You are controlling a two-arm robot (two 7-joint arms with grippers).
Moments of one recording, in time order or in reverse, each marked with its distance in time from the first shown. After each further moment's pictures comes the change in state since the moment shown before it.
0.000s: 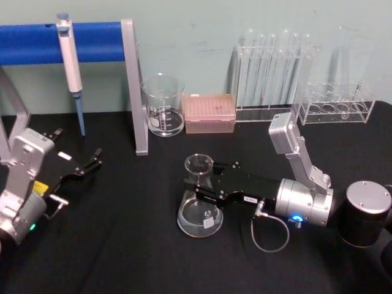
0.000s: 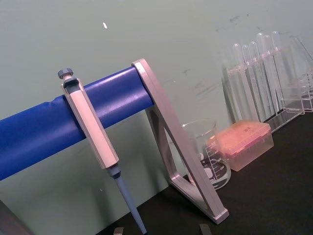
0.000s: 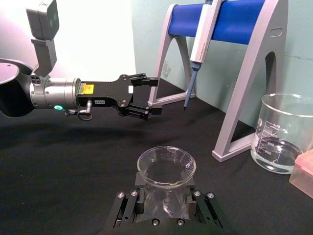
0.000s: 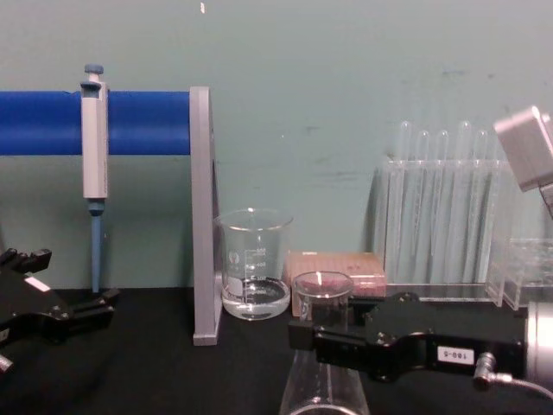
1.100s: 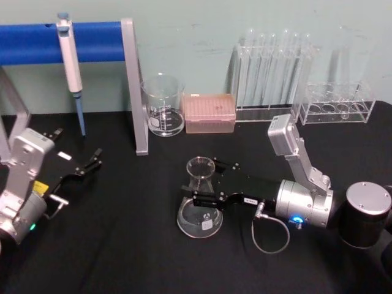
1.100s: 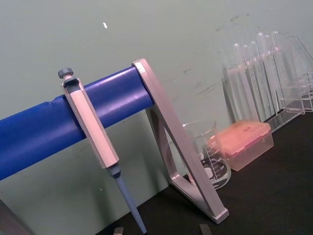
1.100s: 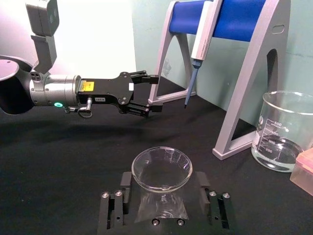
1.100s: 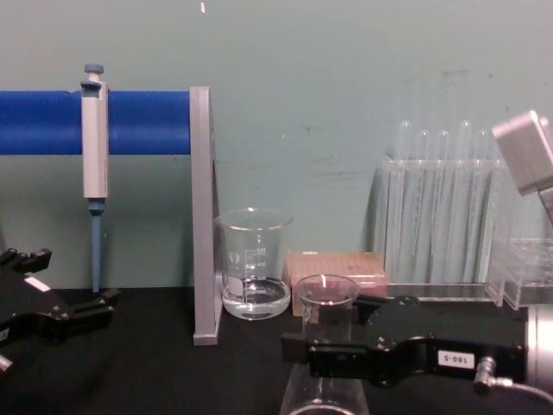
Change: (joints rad) left arm 0.000 0.000 0.000 0.000 0.000 0.000 0.000; right arm -0.002 0.001 0.000 -0.001 -0.006 -0.001 -0.002
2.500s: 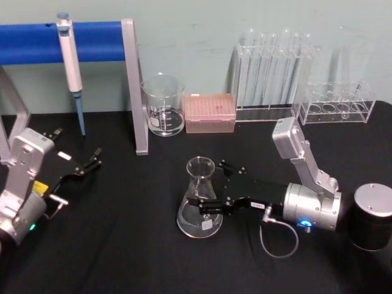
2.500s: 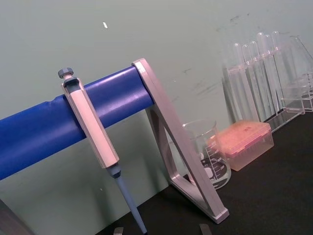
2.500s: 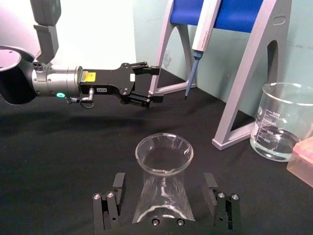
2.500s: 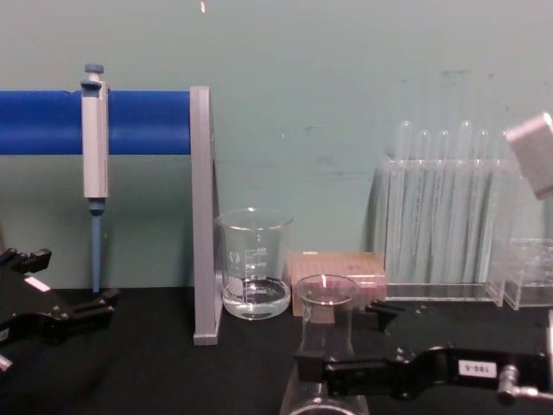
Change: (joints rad) left arm 0.000 0.000 0.000 0.000 0.000 0.000 0.000; right arm -0.019 0.039 -0.001 -0.044 -0.004 0.028 -0.008
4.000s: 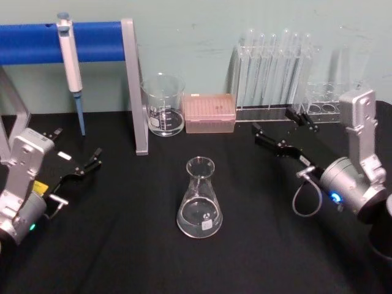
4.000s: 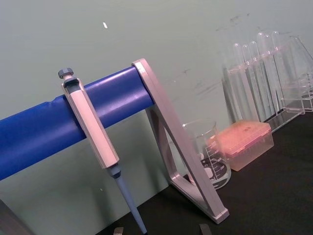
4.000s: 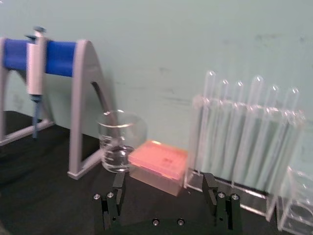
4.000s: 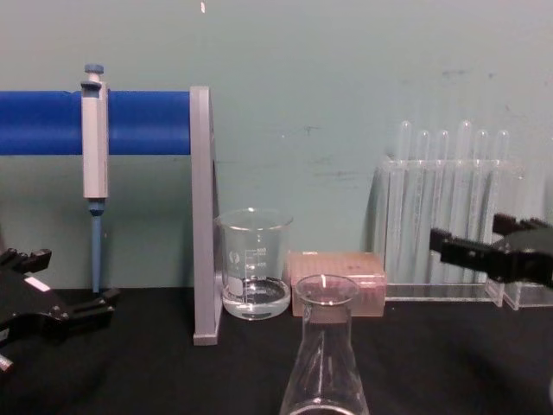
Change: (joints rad) left arm 0.000 0.000 0.000 0.000 0.000 0.000 0.000; right arm -0.154 -0.030 0.236 -0.127 -0.054 -0.037 -0.493
